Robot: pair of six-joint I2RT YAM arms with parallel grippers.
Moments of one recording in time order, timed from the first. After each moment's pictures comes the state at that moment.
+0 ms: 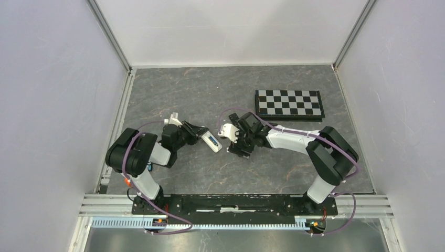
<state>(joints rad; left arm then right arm) -0.28 1.69 0.30 1.03 0.32 -1.14 0.77 1.68 0.93 -0.29 -0.21 -0.52</state>
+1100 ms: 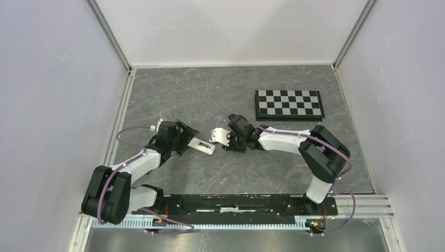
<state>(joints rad) -0.28 1.22 0.39 0.11 0.03 -1.14 0.85 1.75 0.98 -0.22 -0.14 -0.61</state>
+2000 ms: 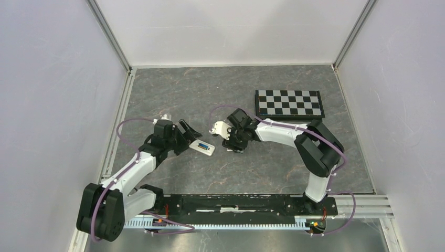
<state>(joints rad) -0.28 1.06 0.46 -0.12 0.16 -0.92 0.80 1.82 1.11 -0.40 -0.17 -0.53</state>
